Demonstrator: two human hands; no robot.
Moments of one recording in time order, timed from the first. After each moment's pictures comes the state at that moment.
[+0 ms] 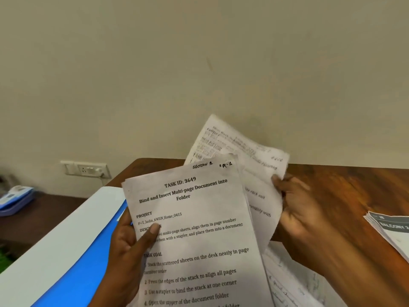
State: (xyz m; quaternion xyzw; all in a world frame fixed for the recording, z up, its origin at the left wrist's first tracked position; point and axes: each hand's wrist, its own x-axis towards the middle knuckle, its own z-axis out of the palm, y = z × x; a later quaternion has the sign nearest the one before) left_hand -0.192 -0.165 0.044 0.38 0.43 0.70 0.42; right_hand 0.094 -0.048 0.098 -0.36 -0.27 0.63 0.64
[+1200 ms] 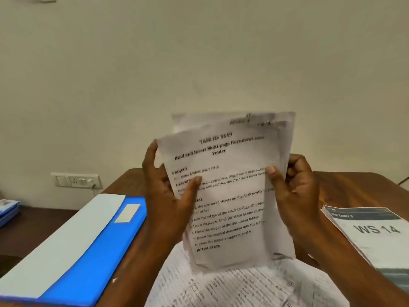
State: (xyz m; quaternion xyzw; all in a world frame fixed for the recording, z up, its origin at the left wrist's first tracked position) left_hand -0.099 -0.182 0.146 0.54 0.37 0.73 0.20; right_hand 0.123 -0.142 0.139 -0.33 -0.57 0.23 0.71
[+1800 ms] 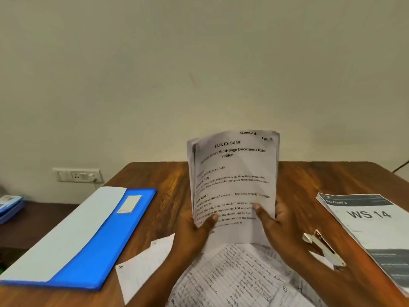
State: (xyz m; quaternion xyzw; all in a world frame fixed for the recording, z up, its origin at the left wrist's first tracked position) left_hand -0.080 -0.178 0.050 0.54 0.49 0.58 0.37; right_hand 0.132 -0.154 0.043 -0.49 -0.55 0.33 0.59
